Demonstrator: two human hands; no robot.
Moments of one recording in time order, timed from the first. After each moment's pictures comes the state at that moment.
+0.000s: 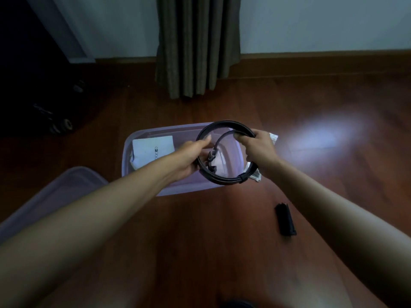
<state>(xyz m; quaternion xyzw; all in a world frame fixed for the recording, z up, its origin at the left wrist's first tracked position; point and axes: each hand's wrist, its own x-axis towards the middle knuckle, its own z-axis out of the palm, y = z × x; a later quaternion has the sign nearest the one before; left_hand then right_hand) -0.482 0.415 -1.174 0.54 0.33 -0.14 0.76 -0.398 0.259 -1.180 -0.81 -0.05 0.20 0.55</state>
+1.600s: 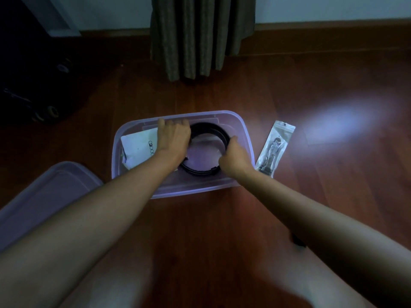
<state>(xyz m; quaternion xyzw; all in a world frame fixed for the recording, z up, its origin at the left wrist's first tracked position) -0.439 0.471 -1.250 0.98 0.16 -0.10 -0.10 -0.405 0.315 -1.251 -0.92 -0.08 0.29 0.26</state>
